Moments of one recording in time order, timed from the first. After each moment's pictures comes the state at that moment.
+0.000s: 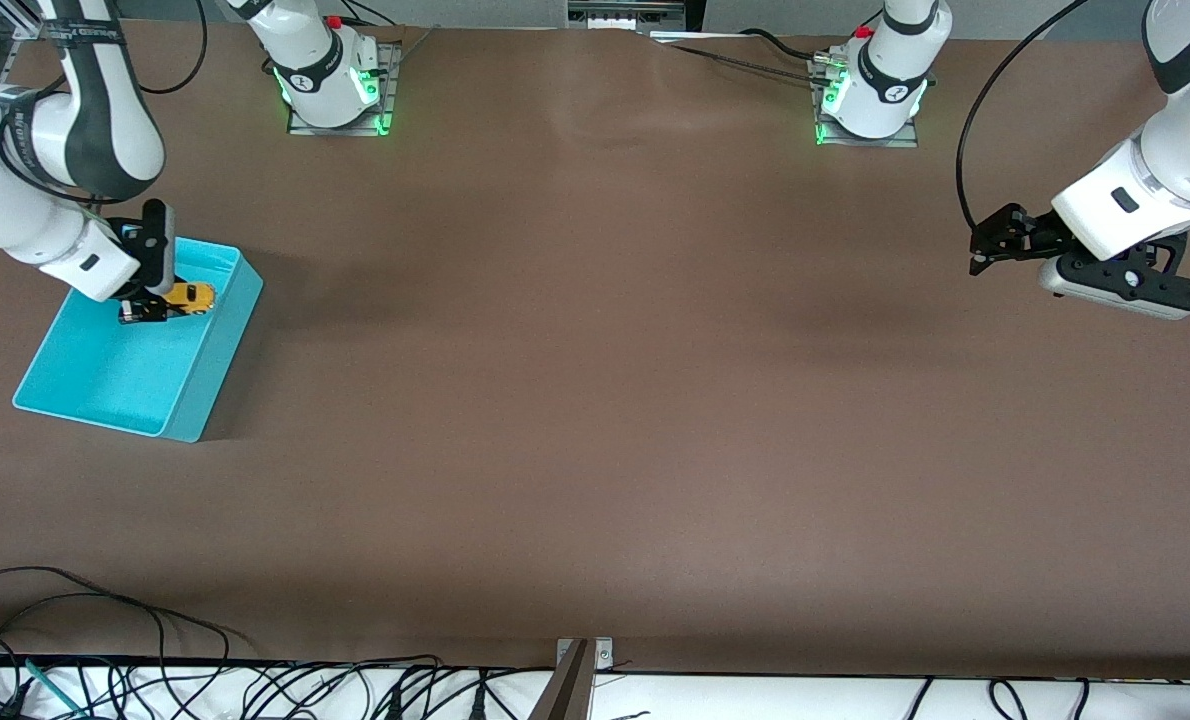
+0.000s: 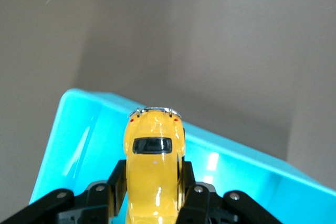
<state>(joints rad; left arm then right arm) 0.01 0.02 -0.10 -1.68 -0.02 1.67 0.16 -0.32 0.04 0.10 -2.28 -0.02 2.25 -1.99</state>
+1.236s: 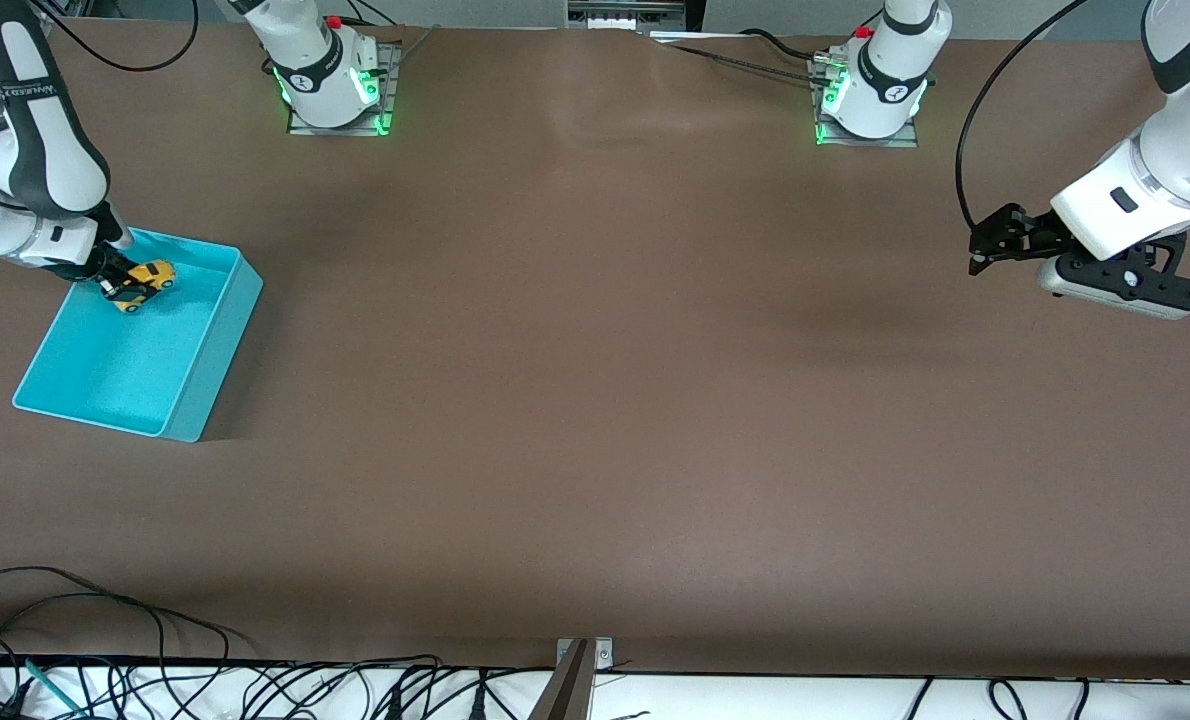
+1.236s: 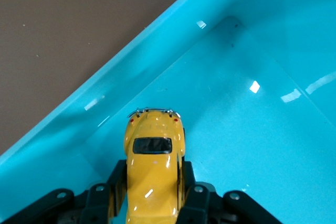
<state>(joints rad) 0.01 0.02 -0.10 -1.68 -0.02 1.67 0.16 -0.59 0.23 0.07 -2.34 -0.02 2.45 -2.72</state>
